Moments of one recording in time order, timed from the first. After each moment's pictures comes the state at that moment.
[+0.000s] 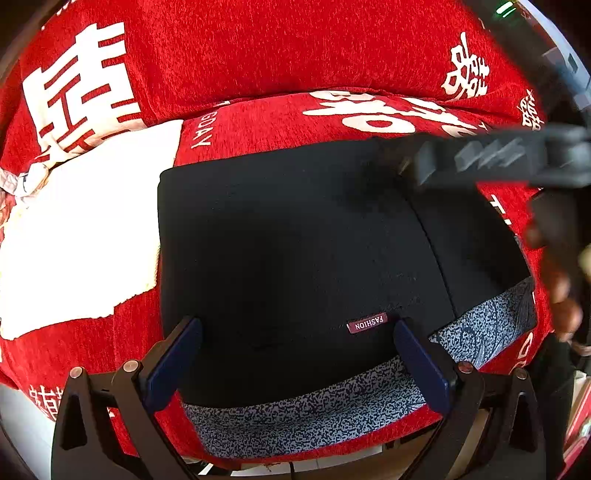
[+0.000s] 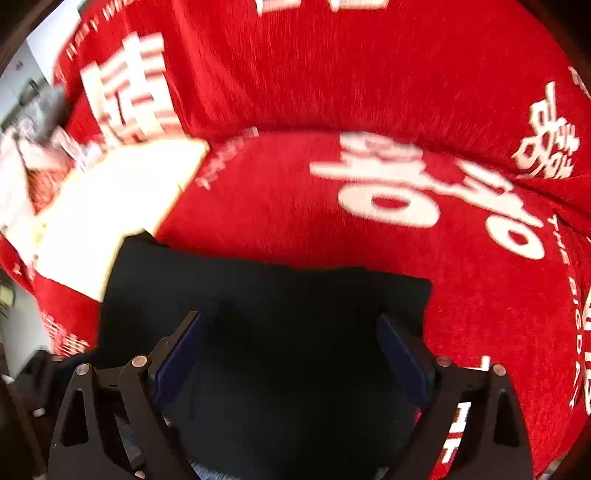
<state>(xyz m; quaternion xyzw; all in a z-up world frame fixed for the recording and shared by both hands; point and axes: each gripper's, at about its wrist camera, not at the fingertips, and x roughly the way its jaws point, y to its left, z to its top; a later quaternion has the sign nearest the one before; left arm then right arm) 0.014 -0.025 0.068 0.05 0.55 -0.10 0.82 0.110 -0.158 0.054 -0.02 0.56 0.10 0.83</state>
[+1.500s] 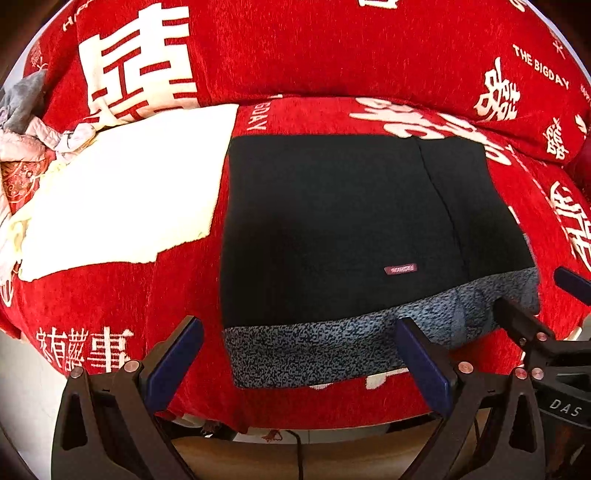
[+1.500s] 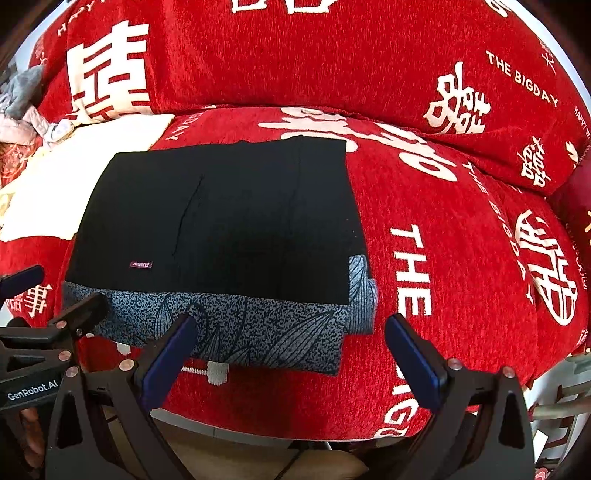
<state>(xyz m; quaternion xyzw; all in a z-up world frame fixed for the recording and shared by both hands) -0.028 0.009 0.080 0.03 0.55 -0.03 0.83 -0.037 -0.164 0.074 -0.05 0.52 -0.02 0.86</state>
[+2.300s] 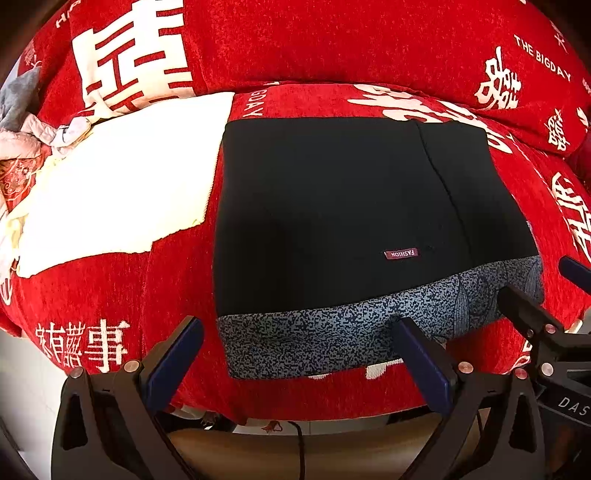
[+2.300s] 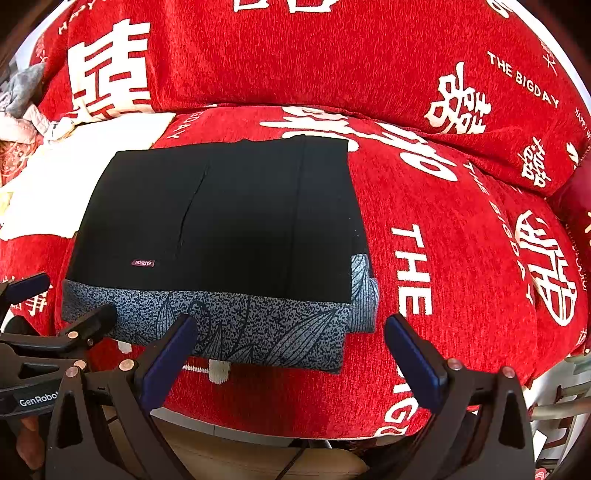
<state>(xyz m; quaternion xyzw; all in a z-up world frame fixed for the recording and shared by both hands) -0.031 0.002 0.075 0.03 0.57 -0.03 0.82 -0.038 -0.163 0.076 -0.05 0.52 -0.01 0.86</state>
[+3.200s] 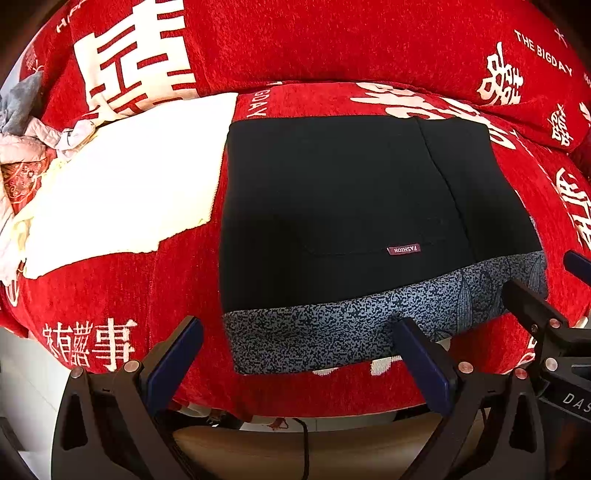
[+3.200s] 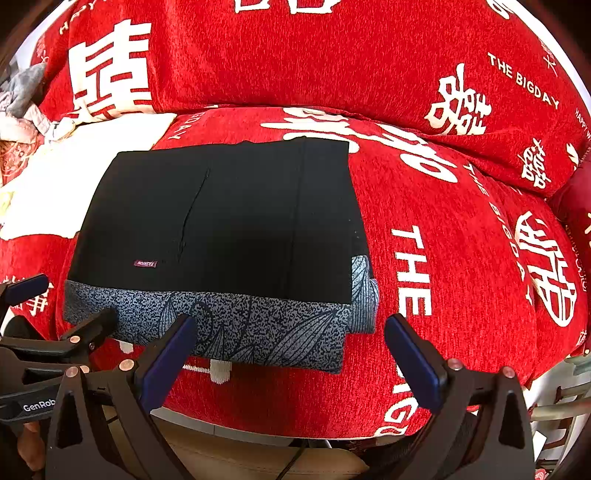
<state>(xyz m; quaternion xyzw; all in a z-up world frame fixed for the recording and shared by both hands) -0.034 -0.002 0.077 0.04 0.57 -0.01 0.82 -0.038 -0.162 0.077 -0.05 0.52 -0.02 0.86</state>
